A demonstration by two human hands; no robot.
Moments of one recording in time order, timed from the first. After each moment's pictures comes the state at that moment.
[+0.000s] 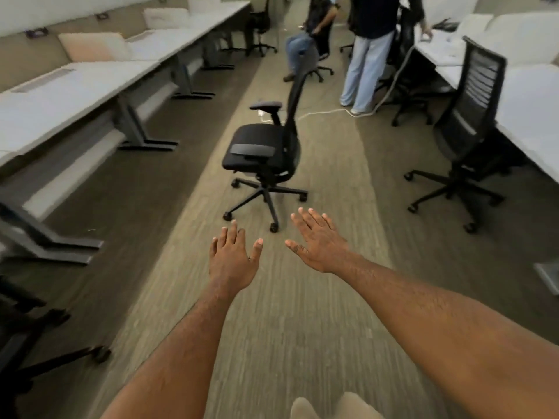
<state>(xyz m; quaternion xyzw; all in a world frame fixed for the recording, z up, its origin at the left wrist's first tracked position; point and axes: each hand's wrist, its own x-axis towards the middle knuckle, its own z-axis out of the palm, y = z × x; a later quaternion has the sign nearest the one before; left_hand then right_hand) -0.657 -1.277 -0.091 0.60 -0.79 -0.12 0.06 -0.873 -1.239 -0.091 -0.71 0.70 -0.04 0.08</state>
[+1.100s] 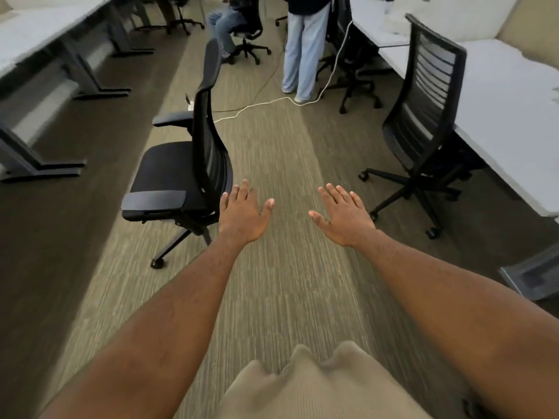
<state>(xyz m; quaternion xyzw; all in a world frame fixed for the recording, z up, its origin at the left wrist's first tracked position) -1.072 -1.629 -0.093 0.46 -0.88 -0.10 0.03 -1.279 -1.499 -0.108 -0.58 0.81 -0.03 0.09</state>
